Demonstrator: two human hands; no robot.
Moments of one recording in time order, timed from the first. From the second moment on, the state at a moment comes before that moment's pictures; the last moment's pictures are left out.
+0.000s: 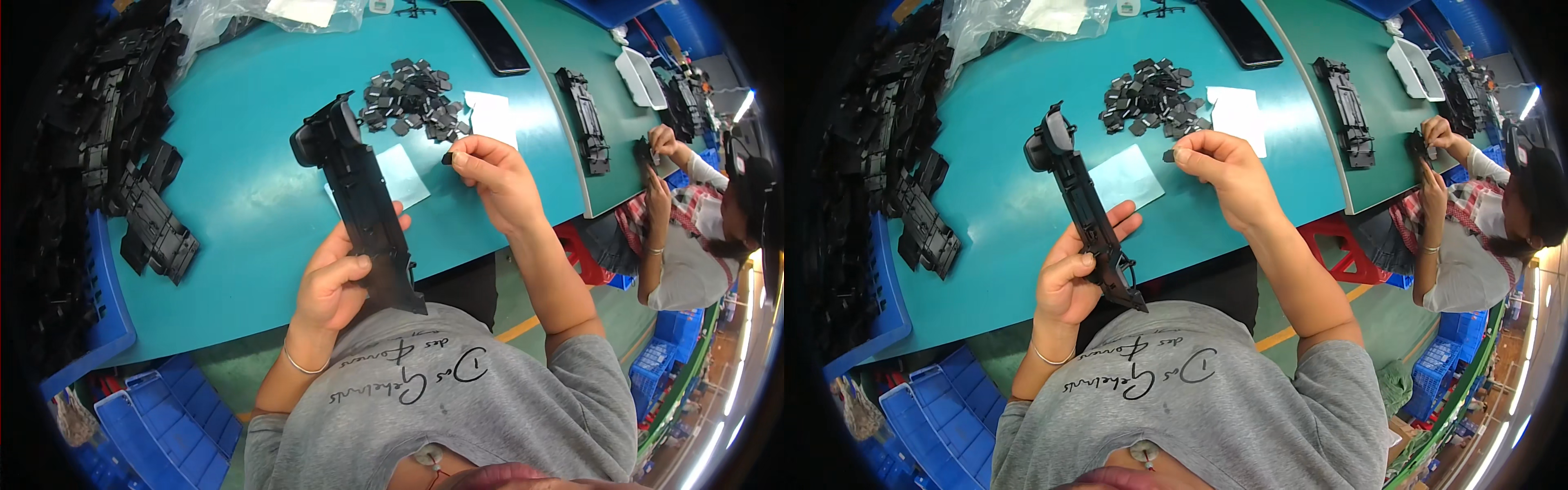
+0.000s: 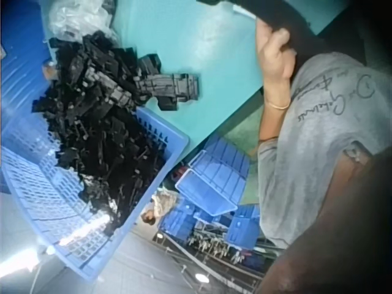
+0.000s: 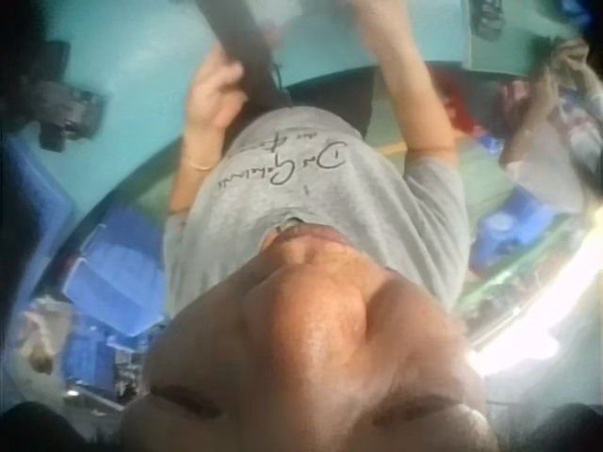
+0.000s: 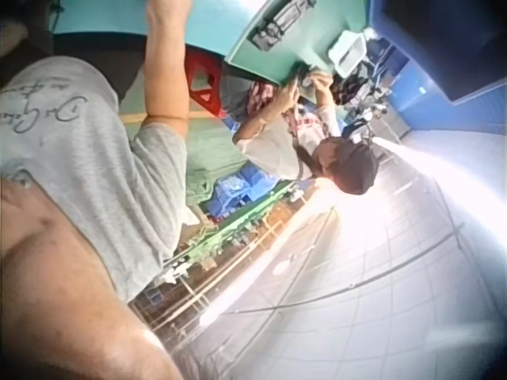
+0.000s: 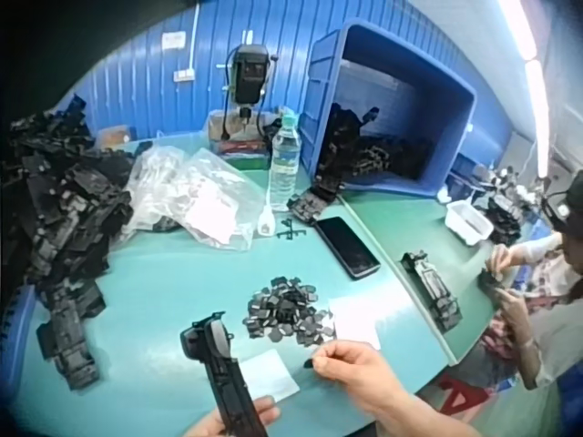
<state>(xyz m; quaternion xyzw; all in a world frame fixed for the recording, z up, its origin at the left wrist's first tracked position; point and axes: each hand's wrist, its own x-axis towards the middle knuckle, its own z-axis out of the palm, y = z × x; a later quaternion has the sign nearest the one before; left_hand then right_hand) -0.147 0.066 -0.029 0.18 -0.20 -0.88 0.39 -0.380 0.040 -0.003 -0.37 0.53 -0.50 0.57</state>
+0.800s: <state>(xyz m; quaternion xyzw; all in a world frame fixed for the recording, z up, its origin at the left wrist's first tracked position) -0.145 0.070 -0.035 0.18 -0.22 -0.85 0.45 -0.384 0.058 0.008 -0.35 0.48 -0.53 0.60</state>
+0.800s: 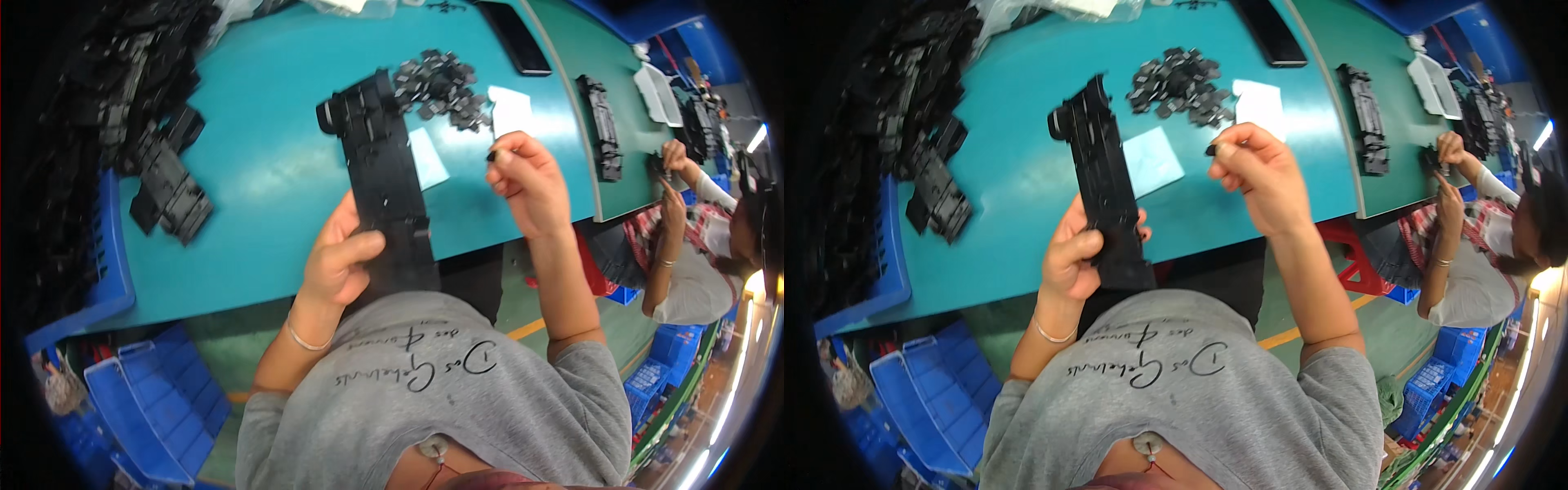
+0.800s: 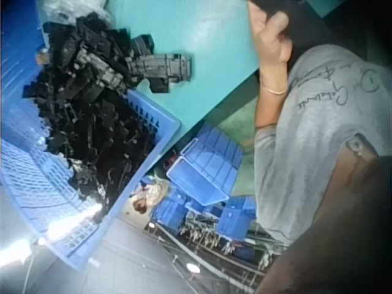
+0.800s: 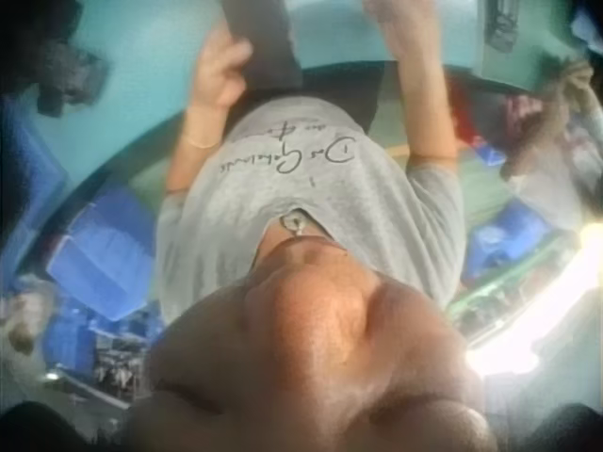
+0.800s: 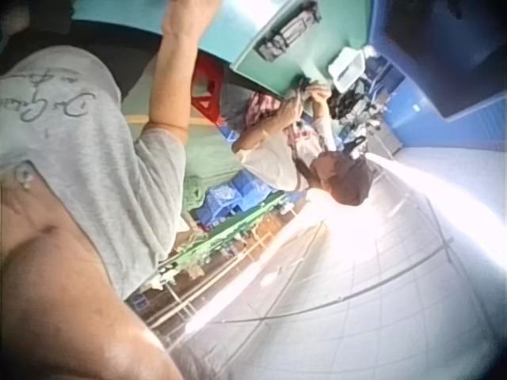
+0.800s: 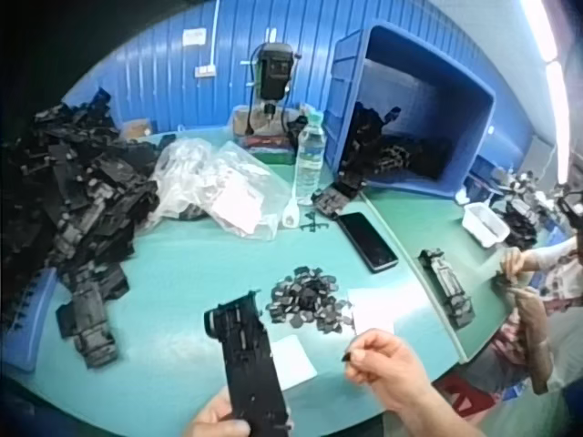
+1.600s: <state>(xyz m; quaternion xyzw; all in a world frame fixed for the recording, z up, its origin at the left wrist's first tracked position) -0.126 0.076 -0.015 0.35 -0.23 -0.77 0.48 -0.356 0.100 0.009 -0.44 0.50 -0.51 0.55</state>
